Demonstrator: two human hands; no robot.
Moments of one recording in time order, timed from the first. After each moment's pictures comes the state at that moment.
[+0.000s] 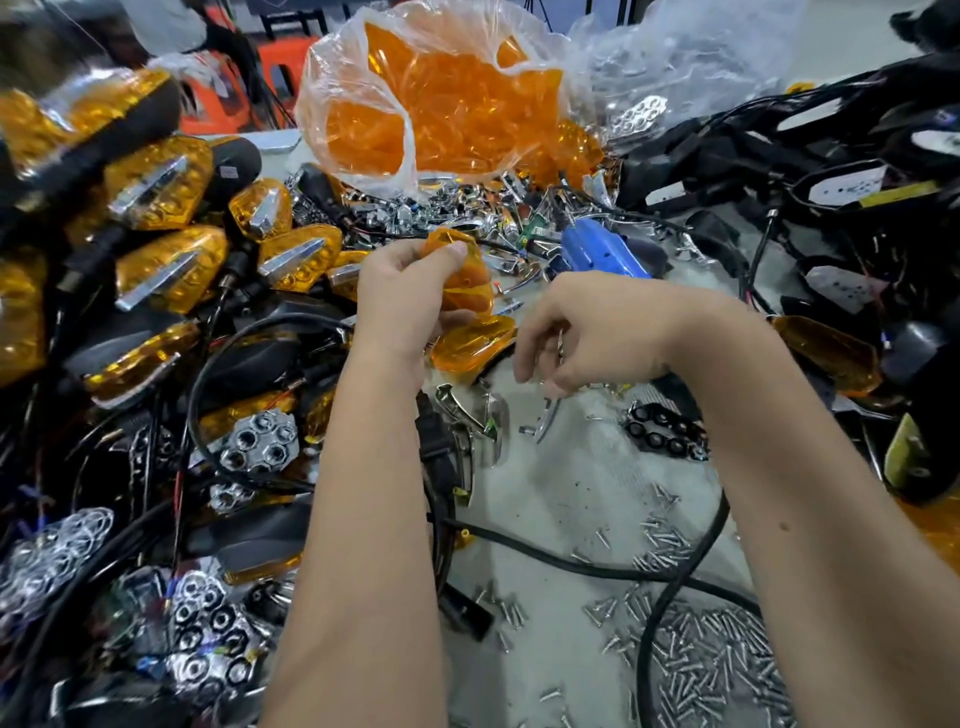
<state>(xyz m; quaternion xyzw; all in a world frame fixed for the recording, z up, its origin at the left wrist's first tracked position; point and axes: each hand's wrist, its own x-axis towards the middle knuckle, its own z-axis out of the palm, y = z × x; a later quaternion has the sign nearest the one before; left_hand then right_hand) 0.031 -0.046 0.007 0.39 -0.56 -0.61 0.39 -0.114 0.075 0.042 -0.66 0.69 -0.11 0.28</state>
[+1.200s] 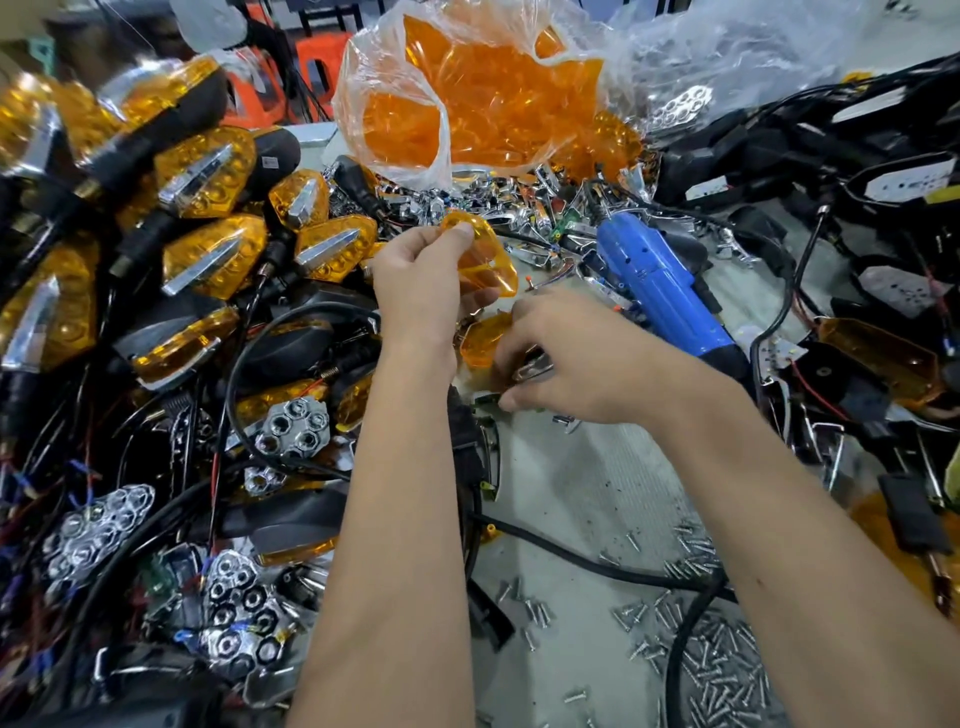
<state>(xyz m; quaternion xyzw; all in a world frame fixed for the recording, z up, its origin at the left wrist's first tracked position) 0.031 -0.040 0.013 0.41 -0.47 -0.61 0.48 -0.079 0.062 0.013 -0.72 0.67 -0.14 0.12</state>
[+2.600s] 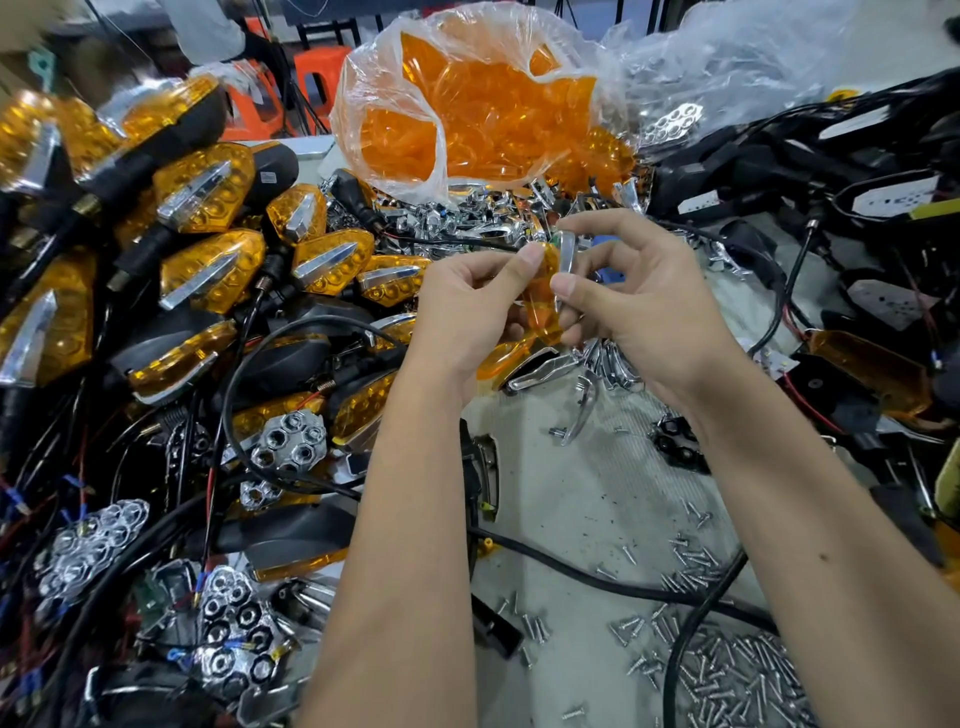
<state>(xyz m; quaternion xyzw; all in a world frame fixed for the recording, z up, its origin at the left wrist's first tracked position) 0.025 -0.030 0.004 0.32 -0.63 -0.61 0.37 -0.115 0.068 0.002 -0.46 0.51 -0.66 0.30</state>
